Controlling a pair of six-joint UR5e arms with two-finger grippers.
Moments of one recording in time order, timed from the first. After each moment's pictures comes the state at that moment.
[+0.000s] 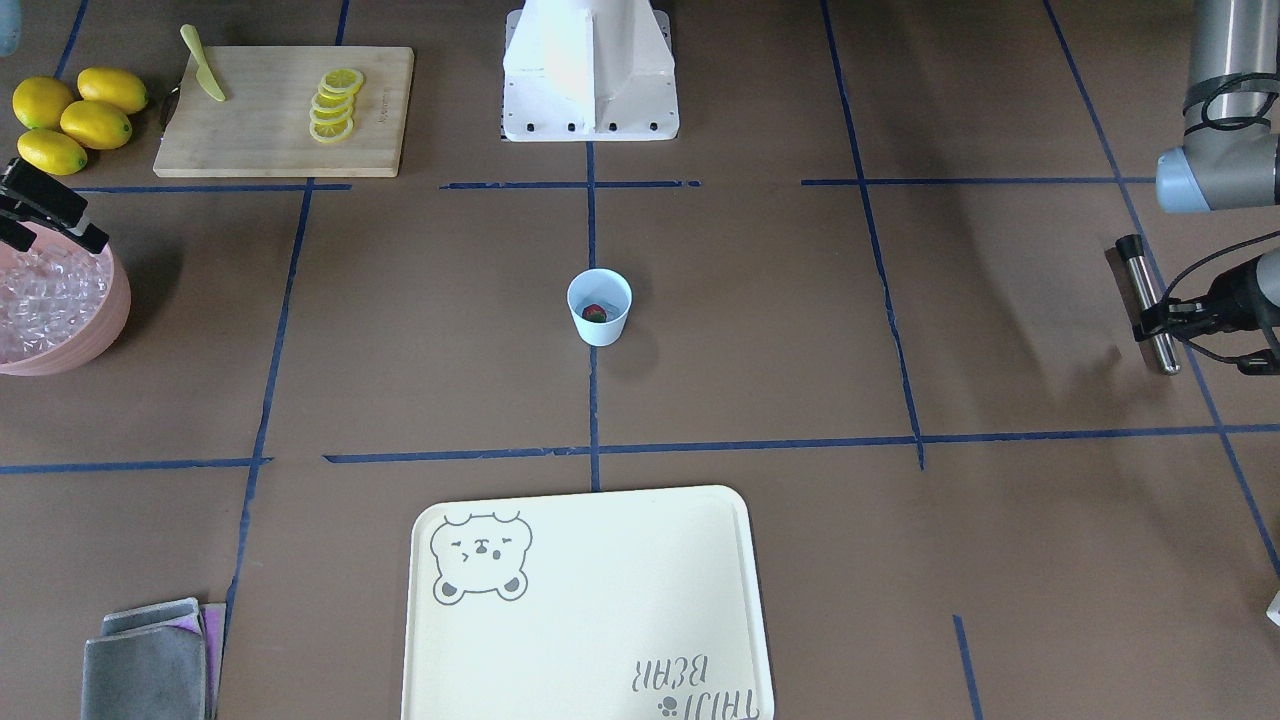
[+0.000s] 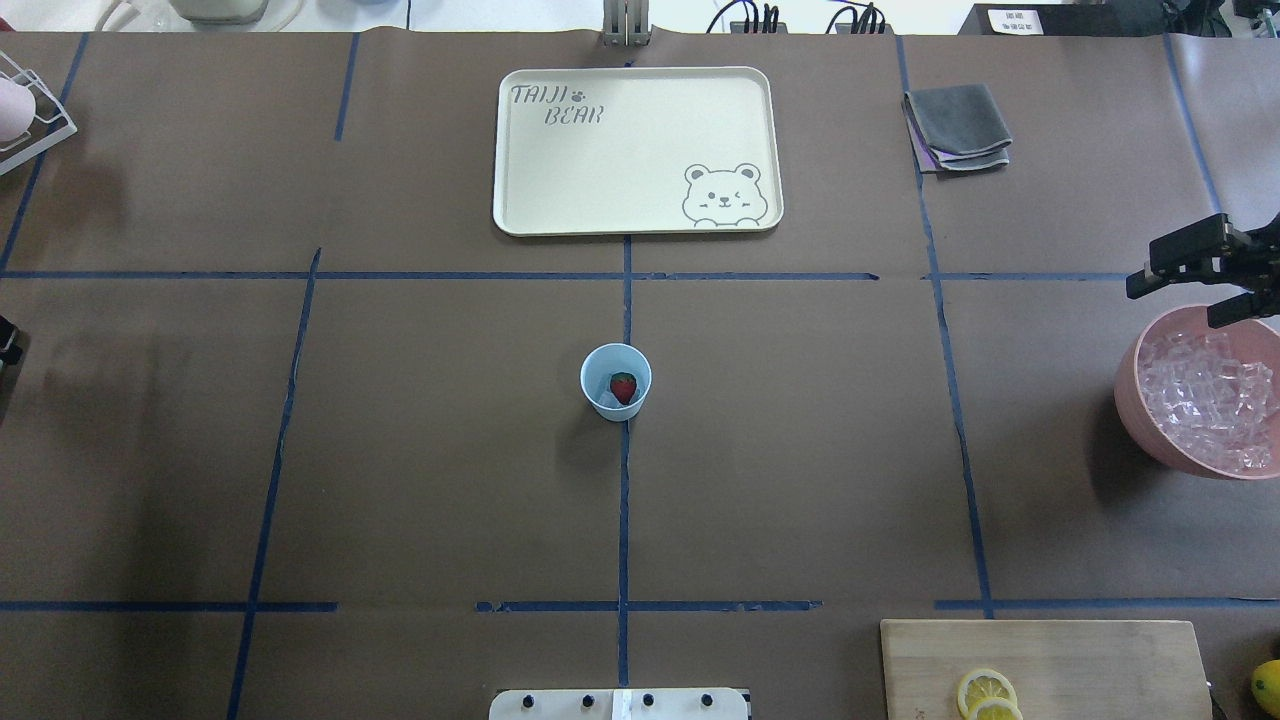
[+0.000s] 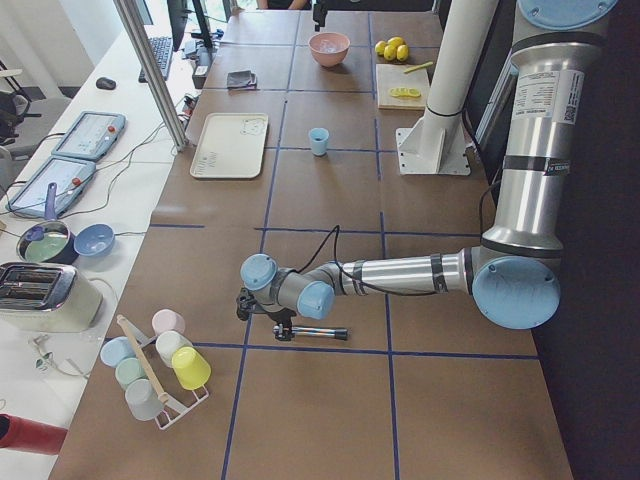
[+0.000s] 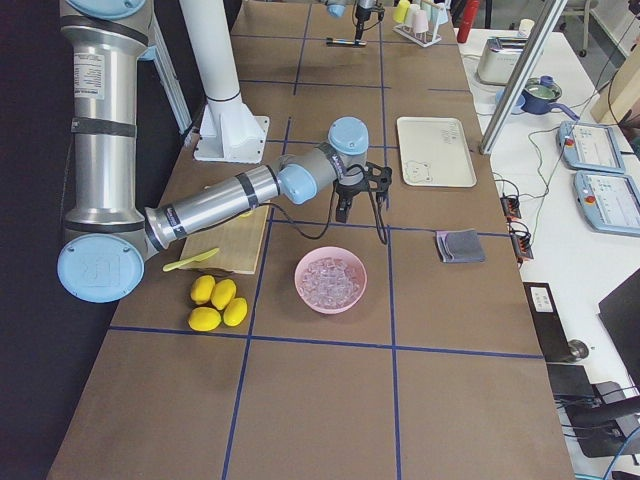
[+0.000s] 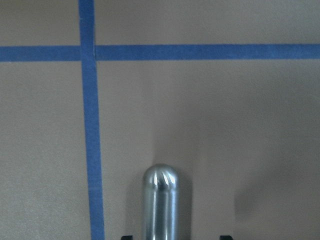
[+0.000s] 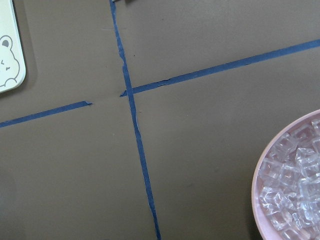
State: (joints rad) left arm -1.19 -1.63 -1.31 -1.96 -2.37 -0.38; right arm 1.18 -1.63 2.03 -1.36 2.43 0.93
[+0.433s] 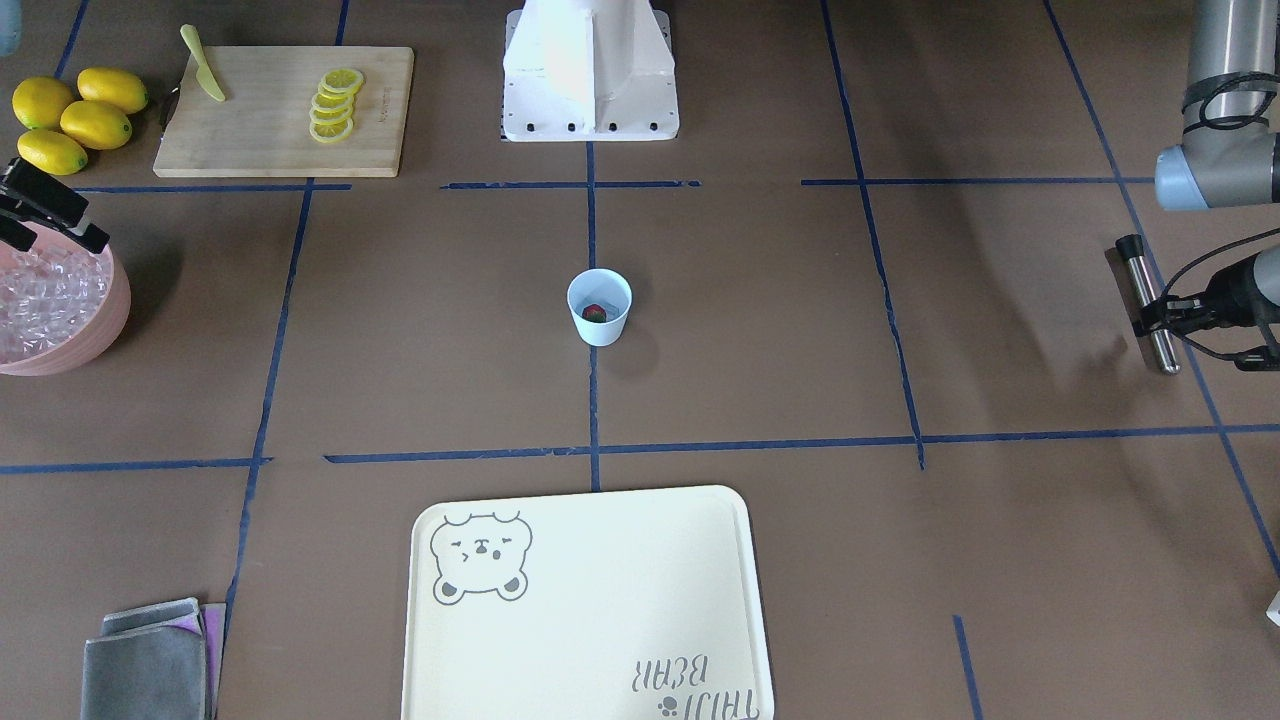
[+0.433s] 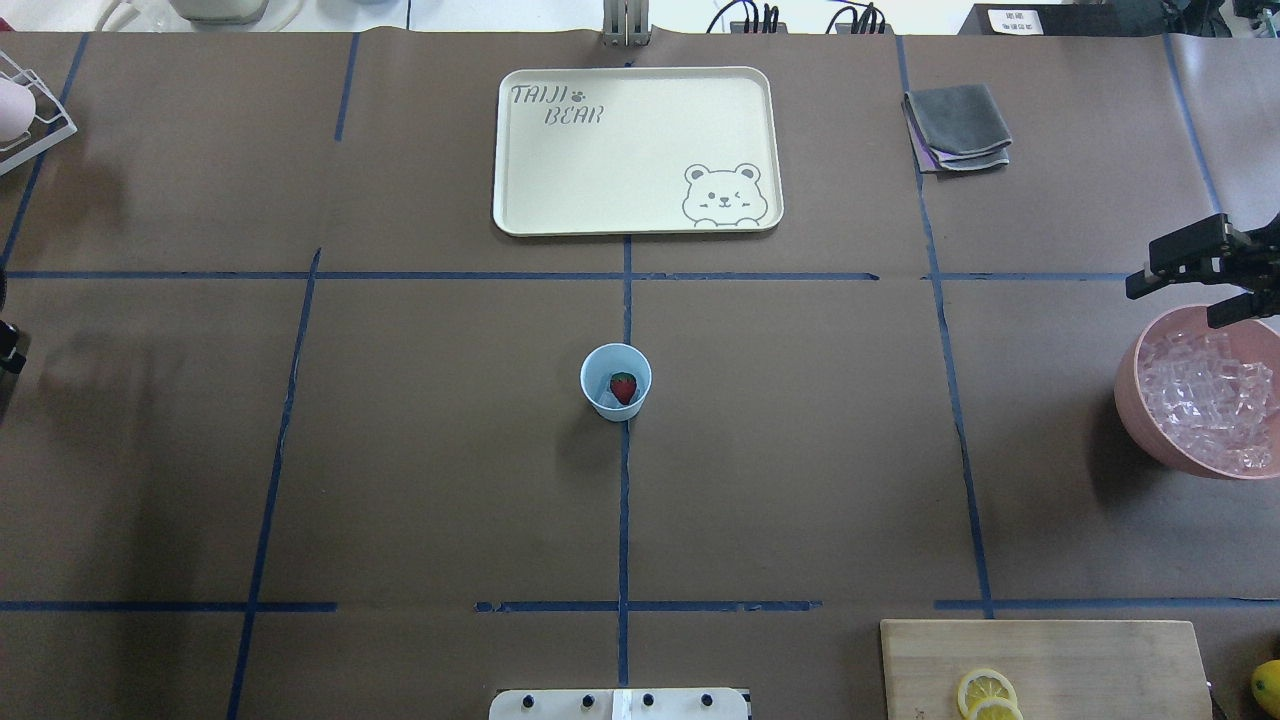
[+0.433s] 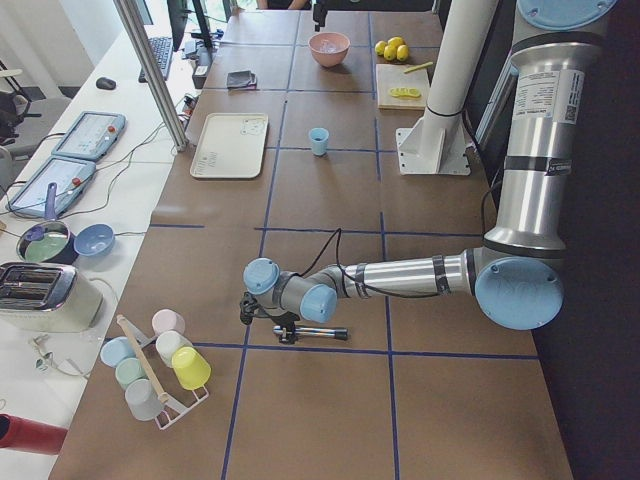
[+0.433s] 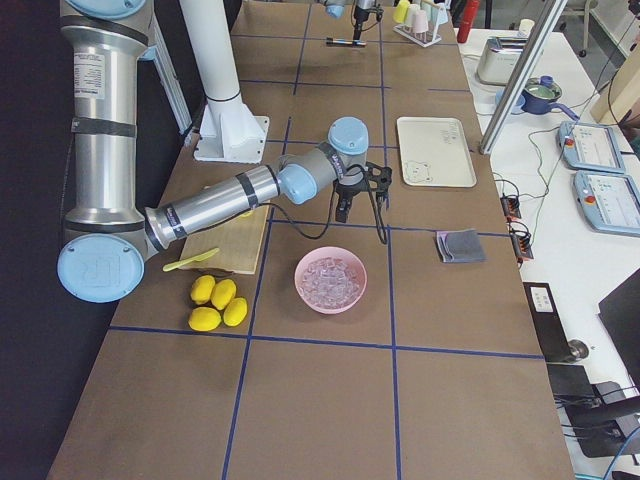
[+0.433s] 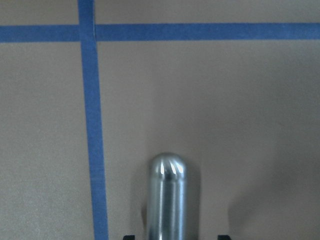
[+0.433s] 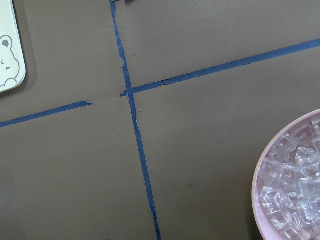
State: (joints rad) left arm -1.19 -1.62 -1.30 -1.96 -2.37 -0.38; right arm 1.18 -1.63 2.03 -1.36 2.43 0.93
